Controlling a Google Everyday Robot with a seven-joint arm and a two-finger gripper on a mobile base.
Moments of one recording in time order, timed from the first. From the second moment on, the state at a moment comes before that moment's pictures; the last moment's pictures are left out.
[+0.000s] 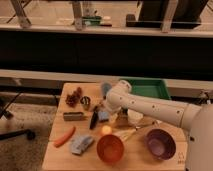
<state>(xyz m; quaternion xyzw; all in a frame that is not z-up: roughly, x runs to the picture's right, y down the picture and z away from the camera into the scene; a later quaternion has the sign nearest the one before) 0.019 0.137 0.864 -0.23 -0.13 -0.13 0.96</state>
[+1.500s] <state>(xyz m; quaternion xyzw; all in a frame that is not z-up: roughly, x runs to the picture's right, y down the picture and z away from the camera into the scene) 0.032 0.137 0.853 -0.27 -0.13 -0.13 0.94</state>
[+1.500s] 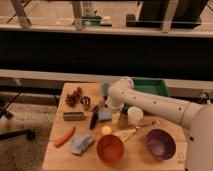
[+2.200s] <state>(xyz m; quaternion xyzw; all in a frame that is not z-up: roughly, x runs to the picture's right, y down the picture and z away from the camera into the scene) 0.026 0.152 0.864 -0.29 -0.12 -0.15 0.94</state>
